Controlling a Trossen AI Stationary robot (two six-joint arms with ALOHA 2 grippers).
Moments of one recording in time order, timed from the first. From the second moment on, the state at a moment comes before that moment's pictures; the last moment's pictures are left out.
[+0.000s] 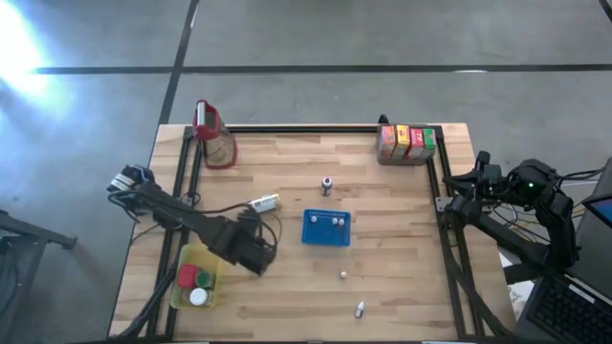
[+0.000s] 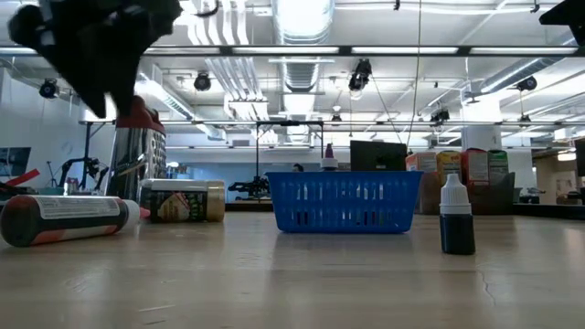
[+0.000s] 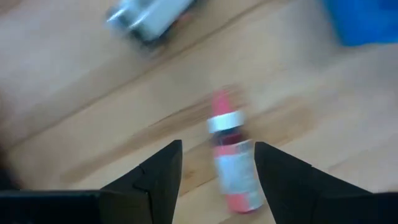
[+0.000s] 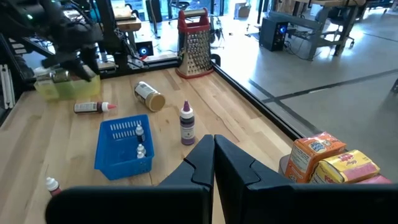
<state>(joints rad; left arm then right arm) -0.47 1.58 1.29 -1.22 -0.33 -1.55 -0.66 0.03 0.82 -1.05 -0.31 -0.04</state>
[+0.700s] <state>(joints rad) -0.41 1.59 1.24 -1.15 -0.22 -1.58 -0.66 0.03 0.82 -1.05 -0.31 -0.04</state>
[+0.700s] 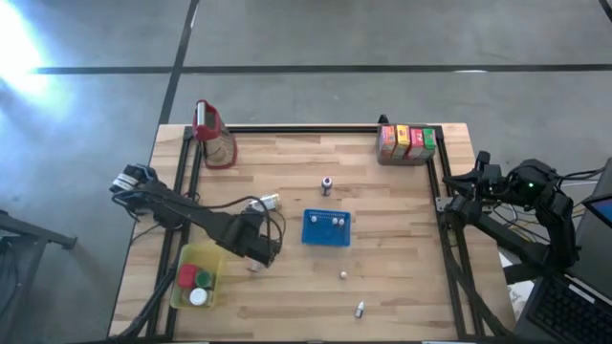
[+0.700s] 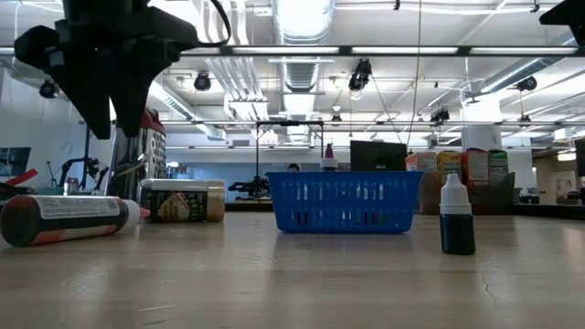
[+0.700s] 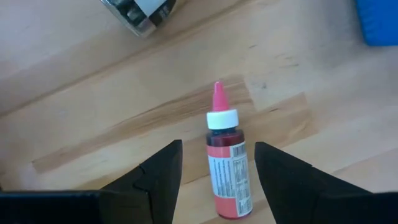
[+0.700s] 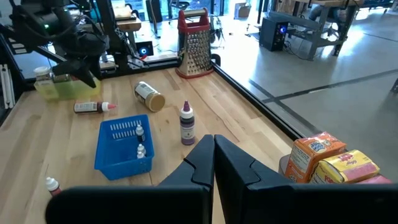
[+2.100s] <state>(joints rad) -0.35 1.59 0.85 -0.59 -0.03 -1.59 -0.66 0.03 0.82 -1.05 -0.31 -0.04</state>
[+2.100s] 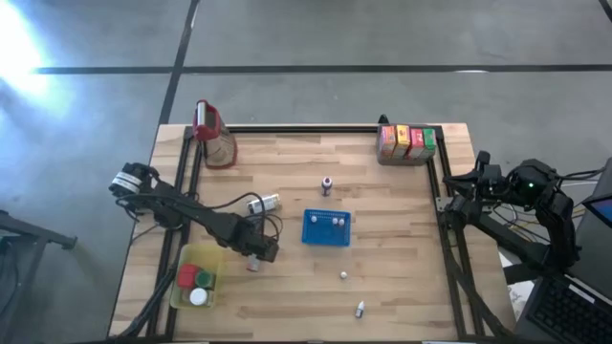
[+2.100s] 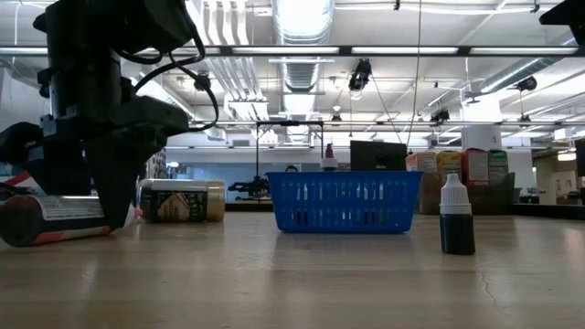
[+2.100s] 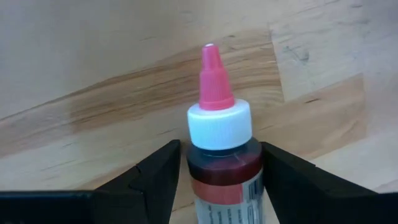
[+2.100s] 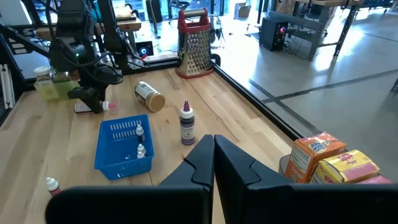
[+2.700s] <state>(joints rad) -0.35 1.60 0.85 -0.59 -0.02 -1.58 -0.66 0.03 0.82 -1.05 -0.31 -0.04</state>
